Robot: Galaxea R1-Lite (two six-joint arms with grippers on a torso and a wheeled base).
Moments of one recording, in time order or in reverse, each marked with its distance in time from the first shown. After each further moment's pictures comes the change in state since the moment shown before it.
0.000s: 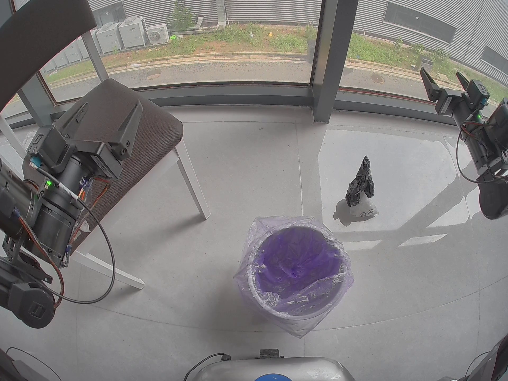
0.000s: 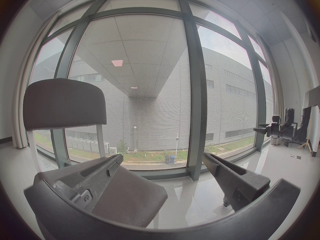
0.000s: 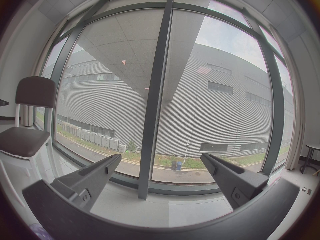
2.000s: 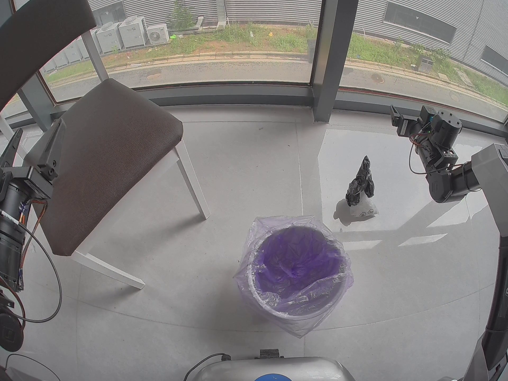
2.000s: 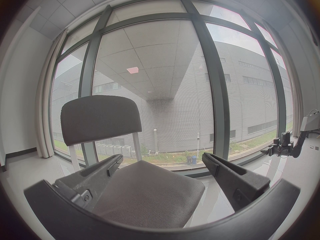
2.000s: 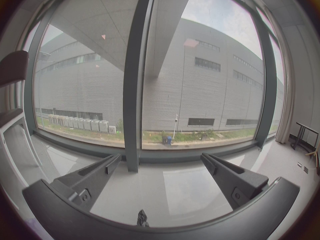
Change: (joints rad) left arm 0.229 -0.245 0.216 -0.001 0.008 -0.011; right arm -0.026 0.499 -0.520 0.272 -0.144 0.100
